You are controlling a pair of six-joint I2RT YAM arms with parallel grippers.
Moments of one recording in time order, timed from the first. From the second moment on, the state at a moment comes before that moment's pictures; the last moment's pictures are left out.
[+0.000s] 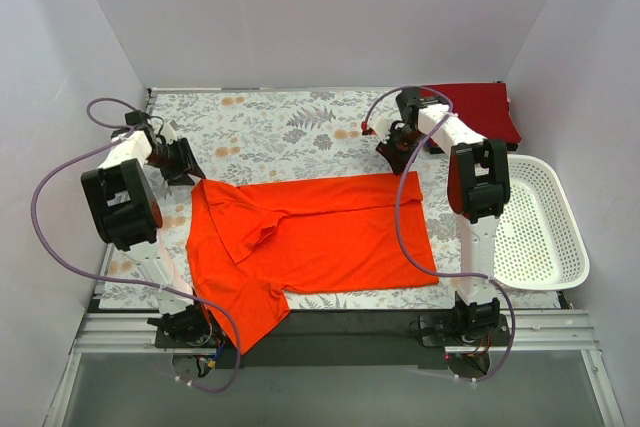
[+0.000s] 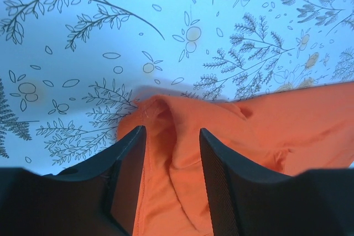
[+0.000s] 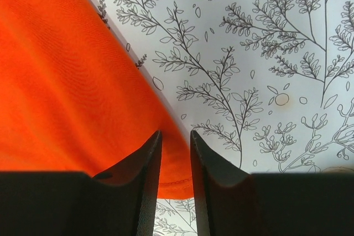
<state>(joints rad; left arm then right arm) 0.32 1.98 1.45 -0.77 0.46 -0.04 0.25 2.22 1.82 -1.00 -0.32 -0.86</state>
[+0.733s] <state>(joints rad) 0.27 2.04 1.46 -0.74 0.49 -0.09 0.24 2.22 1.80 -0.99 -0.26 -0.91</state>
